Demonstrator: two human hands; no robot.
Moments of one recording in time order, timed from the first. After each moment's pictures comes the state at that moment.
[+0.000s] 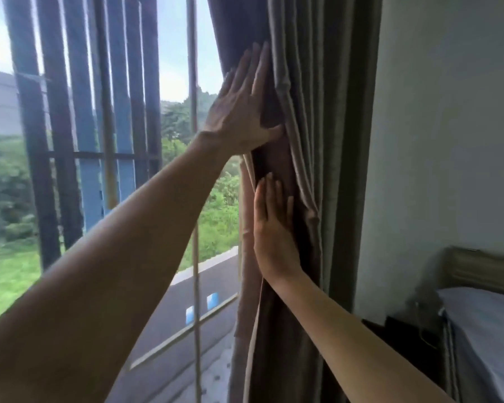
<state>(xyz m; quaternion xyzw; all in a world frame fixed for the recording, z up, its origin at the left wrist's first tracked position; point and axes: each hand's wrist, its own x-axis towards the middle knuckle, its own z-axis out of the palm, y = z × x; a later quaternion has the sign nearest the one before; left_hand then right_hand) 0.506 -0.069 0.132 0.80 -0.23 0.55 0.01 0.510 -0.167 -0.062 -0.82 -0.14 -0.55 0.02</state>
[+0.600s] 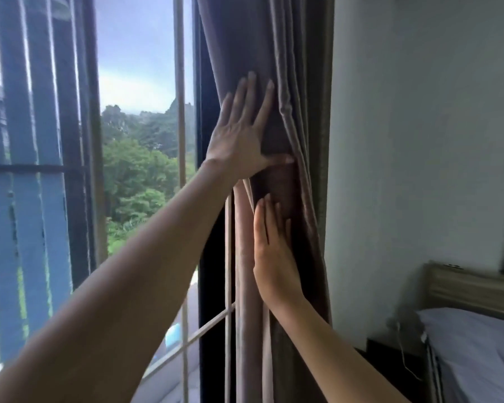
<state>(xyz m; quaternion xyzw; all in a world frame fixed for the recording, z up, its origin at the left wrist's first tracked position) 0.701 -0.218 0.121 0.81 -0.19 0.55 -0.05 0.689 -0.310 -0.072 -0.82 -0.15 -0.54 0.08</state>
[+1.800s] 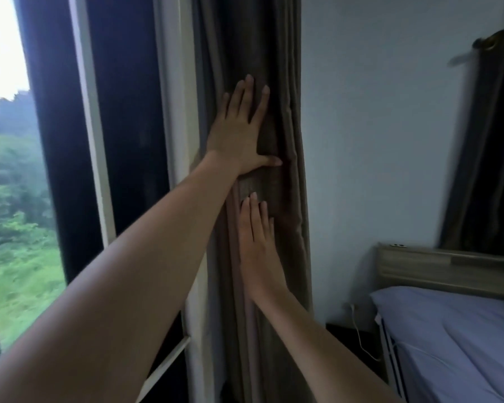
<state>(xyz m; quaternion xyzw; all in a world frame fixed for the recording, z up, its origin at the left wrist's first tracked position) 0.896 -0.338 0.109 0.83 -0.25 0.50 -0.05 0.857 -0.401 -0.087 -0.87 -0.13 -0.46 0.15</state>
